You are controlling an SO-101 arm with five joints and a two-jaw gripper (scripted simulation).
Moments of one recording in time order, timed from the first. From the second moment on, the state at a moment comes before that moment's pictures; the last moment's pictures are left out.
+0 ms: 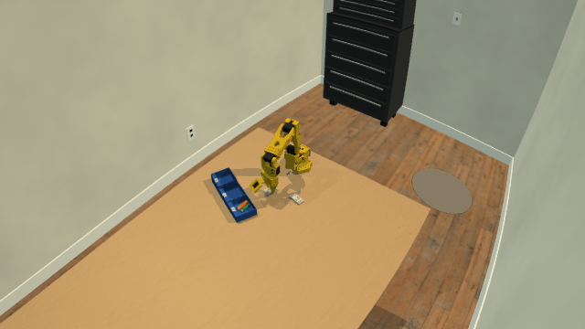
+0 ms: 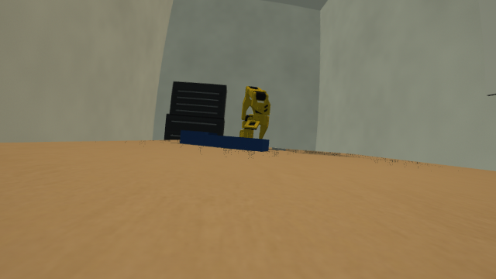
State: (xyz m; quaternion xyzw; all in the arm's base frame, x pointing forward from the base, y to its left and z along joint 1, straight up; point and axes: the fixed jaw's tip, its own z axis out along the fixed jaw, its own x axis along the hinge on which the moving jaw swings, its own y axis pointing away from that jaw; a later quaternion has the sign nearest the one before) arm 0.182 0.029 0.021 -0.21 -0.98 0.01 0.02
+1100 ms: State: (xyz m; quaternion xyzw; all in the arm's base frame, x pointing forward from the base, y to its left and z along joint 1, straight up) arm 0.192 0.008 0.052 -0.22 -0.98 0.00 0.00
